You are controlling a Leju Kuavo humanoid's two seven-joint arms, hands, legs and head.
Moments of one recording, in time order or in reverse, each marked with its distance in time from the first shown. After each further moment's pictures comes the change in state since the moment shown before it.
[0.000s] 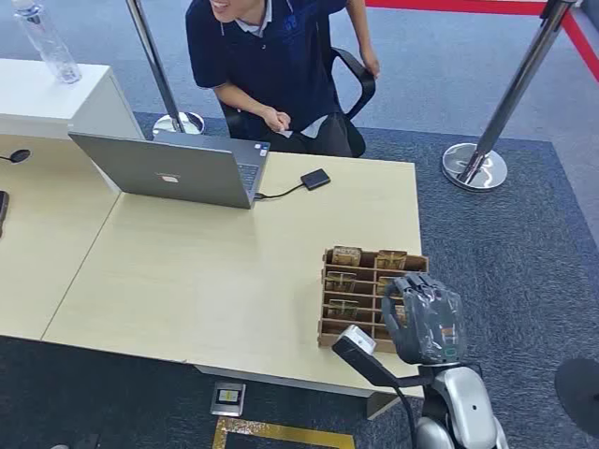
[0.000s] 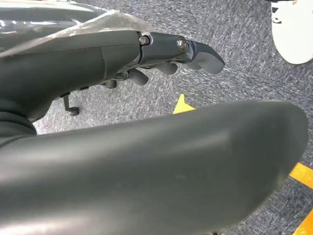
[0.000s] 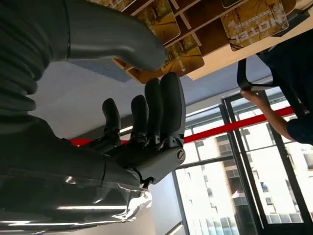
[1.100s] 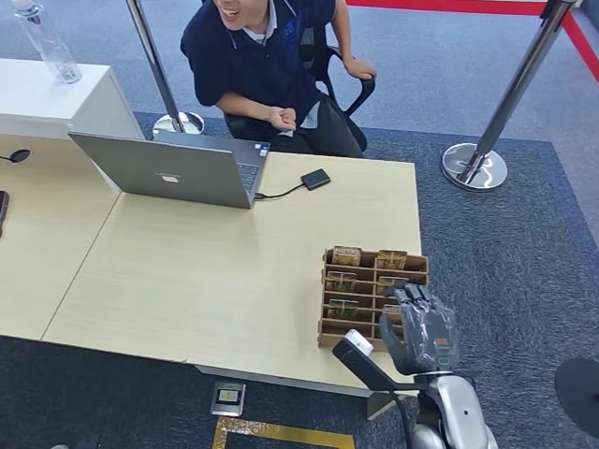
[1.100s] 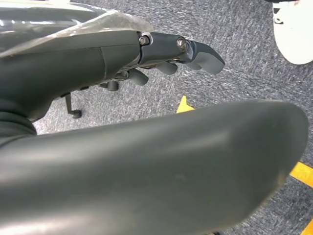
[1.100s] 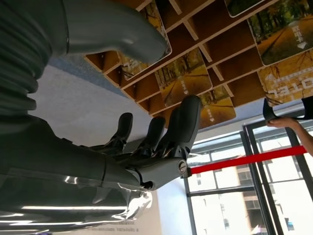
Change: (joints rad) left arm 0.000 0.001 0.000 0.000 -0.016 0.000 0.009; right arm 0.025 0.023 -0.033 0.086 -0.008 0.021 0.031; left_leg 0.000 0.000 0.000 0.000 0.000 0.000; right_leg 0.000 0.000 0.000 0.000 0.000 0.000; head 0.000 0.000
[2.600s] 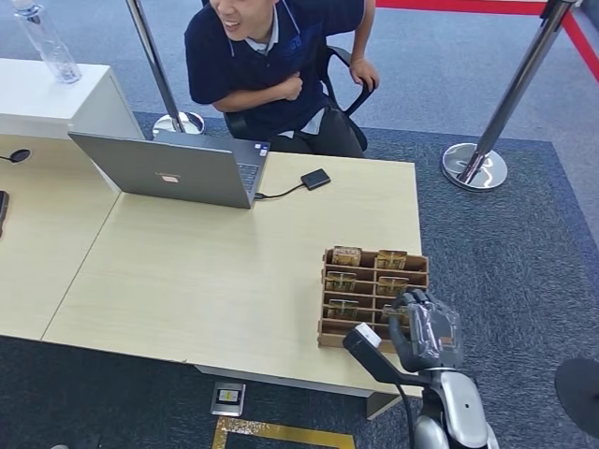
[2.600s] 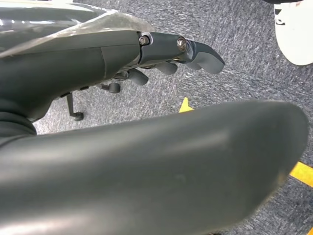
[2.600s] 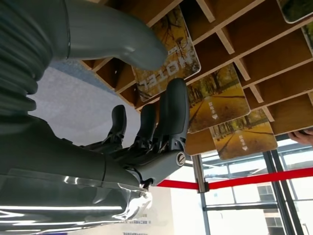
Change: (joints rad) left arm 0.001 0.000 0.000 0.000 -0.013 0.002 0.004; right arm -0.029 0.026 -0.072 0.112 0.000 -0.013 -0.006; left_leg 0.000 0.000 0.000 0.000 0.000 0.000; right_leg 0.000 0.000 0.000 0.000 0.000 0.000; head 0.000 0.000
